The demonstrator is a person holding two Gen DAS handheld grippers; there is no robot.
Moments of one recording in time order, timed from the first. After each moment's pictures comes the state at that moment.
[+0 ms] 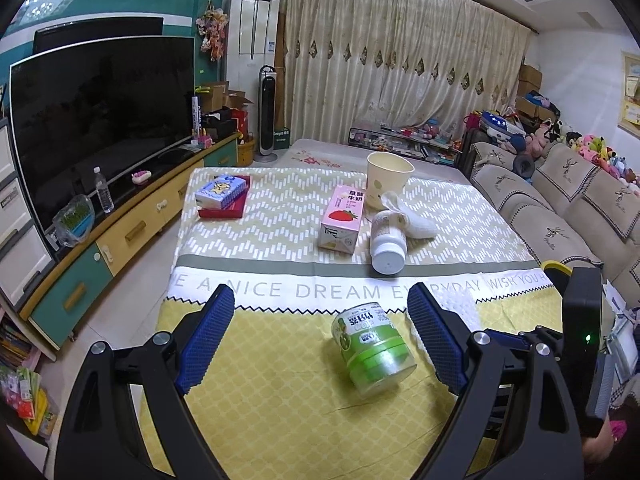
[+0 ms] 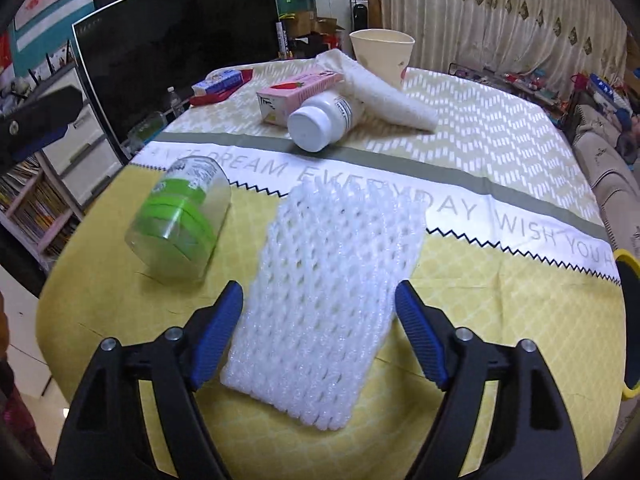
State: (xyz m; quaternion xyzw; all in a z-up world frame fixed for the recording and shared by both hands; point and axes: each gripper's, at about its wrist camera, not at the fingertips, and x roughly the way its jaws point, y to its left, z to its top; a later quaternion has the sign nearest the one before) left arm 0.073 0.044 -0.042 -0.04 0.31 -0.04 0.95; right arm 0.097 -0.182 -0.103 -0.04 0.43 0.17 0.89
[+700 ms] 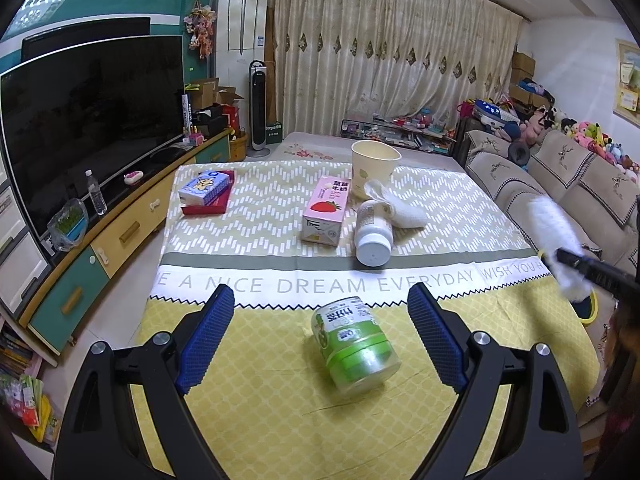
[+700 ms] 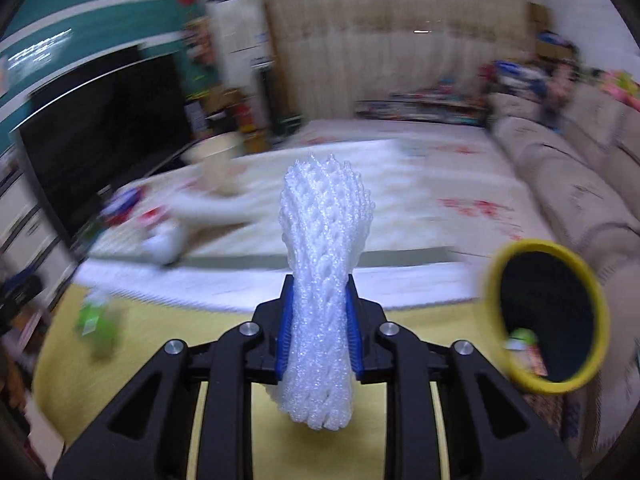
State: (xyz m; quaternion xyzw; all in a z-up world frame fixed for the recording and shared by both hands) left arm 0.081 0.023 -0.048 -0.02 0.32 -0.05 0.95; right arm 0.103 -0.361 -0.041 0.07 0.34 0.02 0.94
